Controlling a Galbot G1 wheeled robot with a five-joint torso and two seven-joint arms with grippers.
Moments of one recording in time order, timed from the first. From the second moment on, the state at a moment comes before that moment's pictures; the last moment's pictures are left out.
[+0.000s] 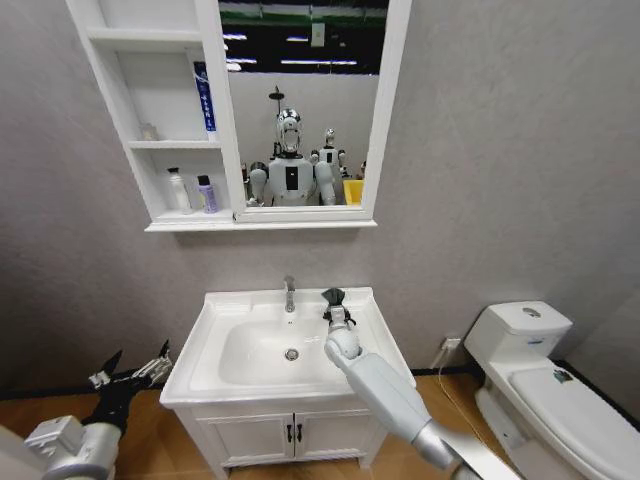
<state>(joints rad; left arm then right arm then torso) 1.74 -1.43 -1.02 -2.41 -0.48 0.34 -0.02 -0.58 1.33 -0.12 1.35 0.45 -0.29 0.62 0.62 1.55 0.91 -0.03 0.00</state>
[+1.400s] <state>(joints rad) 1.74 -1.43 -1.02 -2.41 -0.48 0.34 -0.02 -0.70 1.08 -0.02 1.58 0.52 -0.31 0.59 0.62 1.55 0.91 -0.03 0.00</state>
